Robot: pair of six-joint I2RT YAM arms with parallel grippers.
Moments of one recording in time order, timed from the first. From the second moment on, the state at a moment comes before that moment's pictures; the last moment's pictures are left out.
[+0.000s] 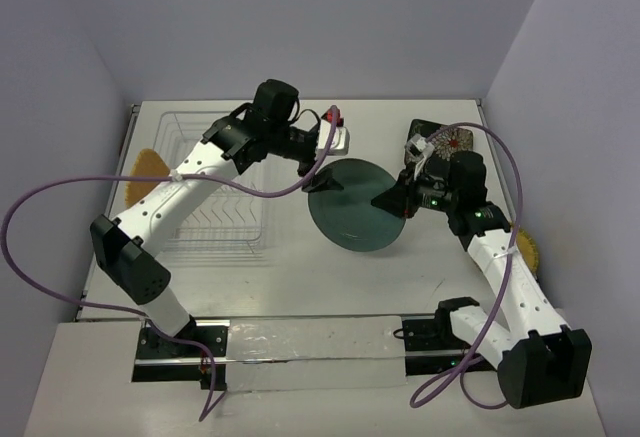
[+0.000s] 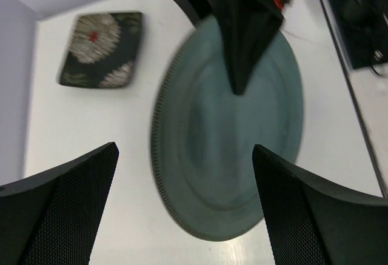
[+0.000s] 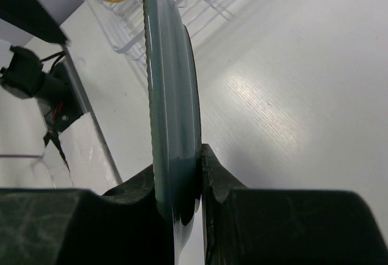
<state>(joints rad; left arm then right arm) -0.73 1.66 1.75 -0.67 0.77 0.73 0.12 0.95 0.76 -0.26 -0.89 0.06</state>
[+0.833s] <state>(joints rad) -0.70 1.76 1.73 -0.85 0.85 0.74 0.25 1.01 0.85 -0.29 -0.91 -0.26</state>
